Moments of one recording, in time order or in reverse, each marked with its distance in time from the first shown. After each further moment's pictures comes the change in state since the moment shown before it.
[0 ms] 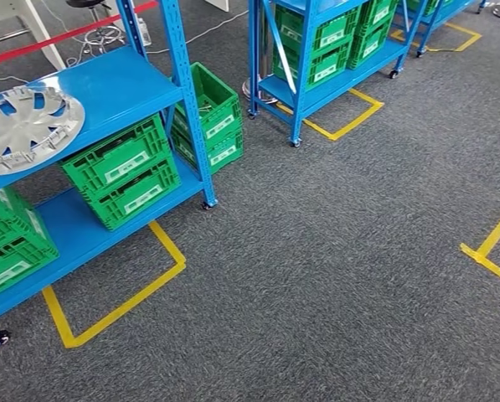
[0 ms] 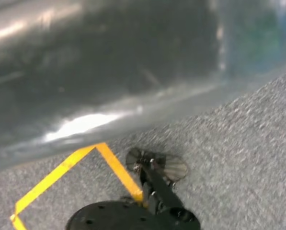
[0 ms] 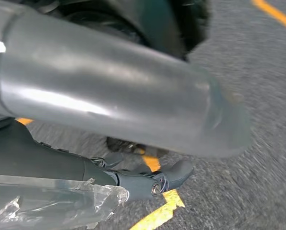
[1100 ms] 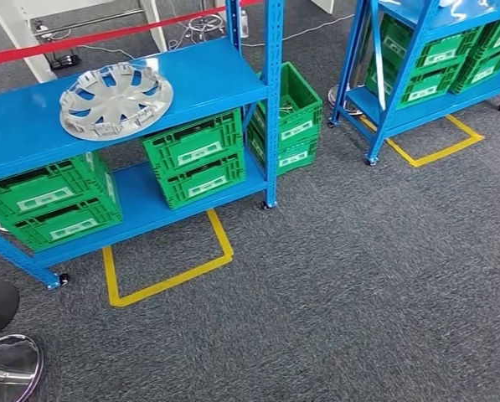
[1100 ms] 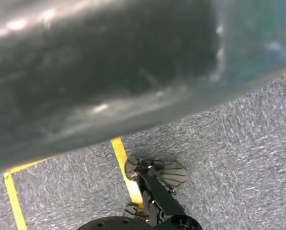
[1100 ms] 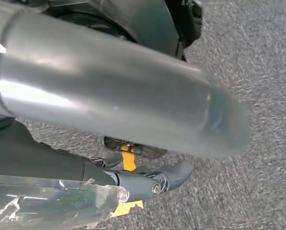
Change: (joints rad) left arm -0.093 0.007 0.258 0.081 -0.194 -0.081 -0.099; right arm 0.006 0.011 0.026 -0.007 -0.034 0.004 -0.030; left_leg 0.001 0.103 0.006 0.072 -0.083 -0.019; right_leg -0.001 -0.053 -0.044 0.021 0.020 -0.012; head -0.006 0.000
